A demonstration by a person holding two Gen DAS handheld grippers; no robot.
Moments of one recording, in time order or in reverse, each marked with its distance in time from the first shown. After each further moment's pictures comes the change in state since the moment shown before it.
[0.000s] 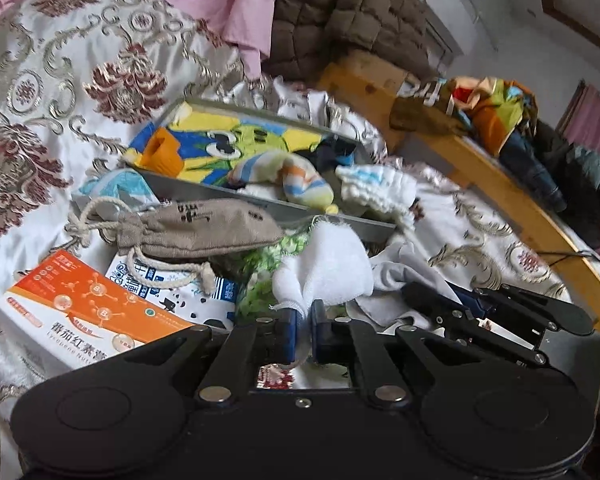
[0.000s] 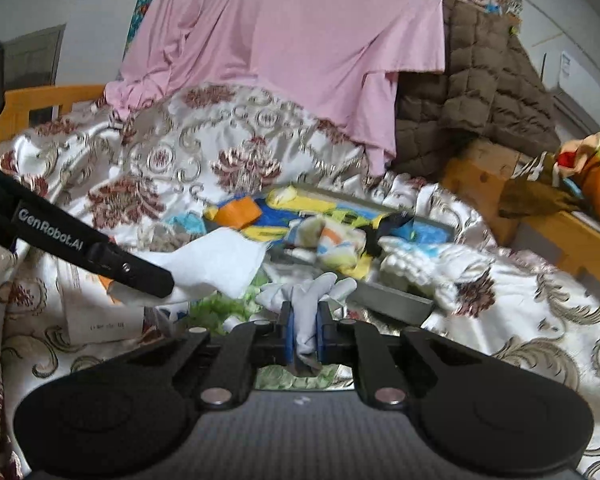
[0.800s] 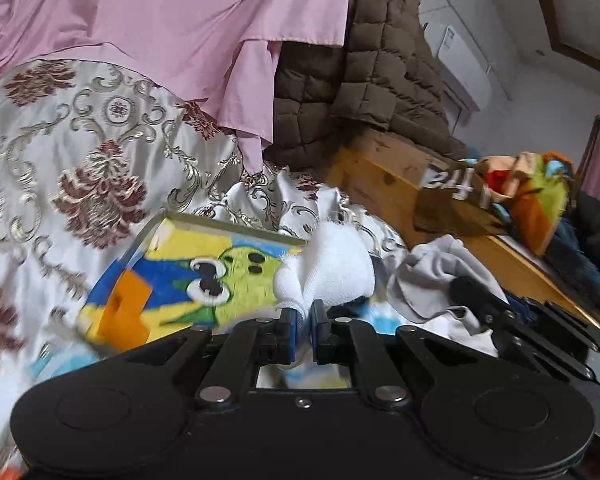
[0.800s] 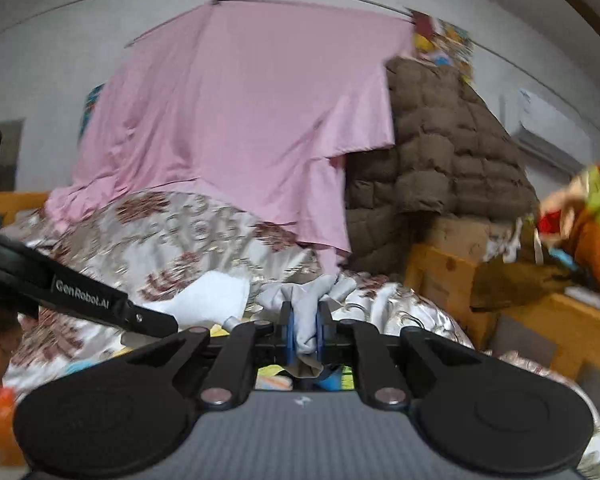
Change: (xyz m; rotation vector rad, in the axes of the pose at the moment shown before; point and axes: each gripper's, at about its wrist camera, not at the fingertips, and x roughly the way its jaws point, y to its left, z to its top) left arm 0.106 -0.020 0.129 0.030 -0.193 0.085; right arm 0.116 -0.125 0.070 0.189 -0.259 -0.046
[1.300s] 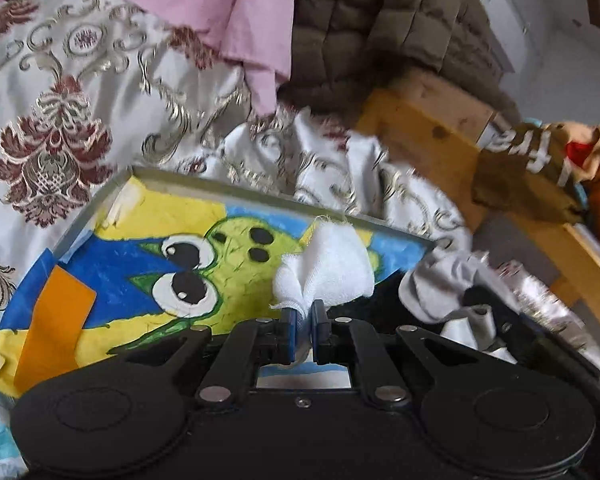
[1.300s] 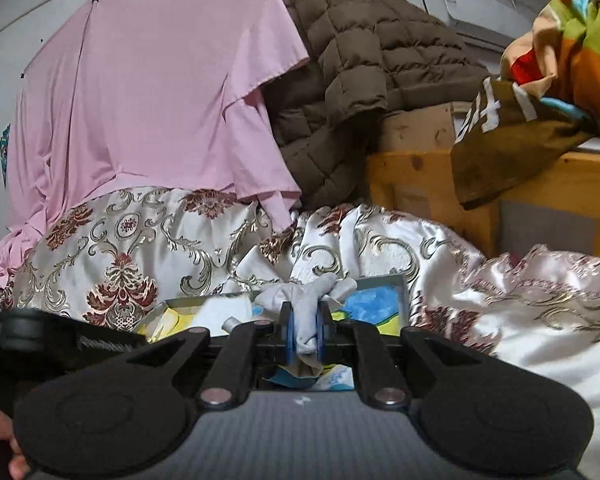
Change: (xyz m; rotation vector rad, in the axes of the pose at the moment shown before) left arm 0.141 0.022 0.012 -0.039 0.175 0.035; right arm 0.091 -0.045 -0.039 0.263 0.141 -0.067
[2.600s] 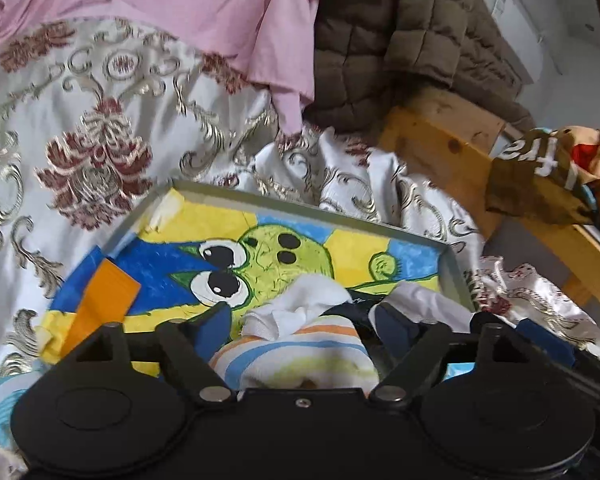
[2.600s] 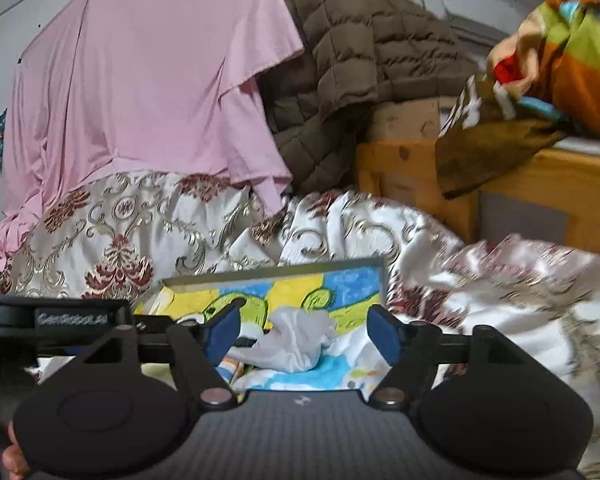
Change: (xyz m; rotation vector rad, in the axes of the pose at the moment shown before) left arm -0.044 -0.013 -0.019 0.006 -0.092 0.094; right arm -0.048 0.005 0.003 -0.026 0.012 -0.056
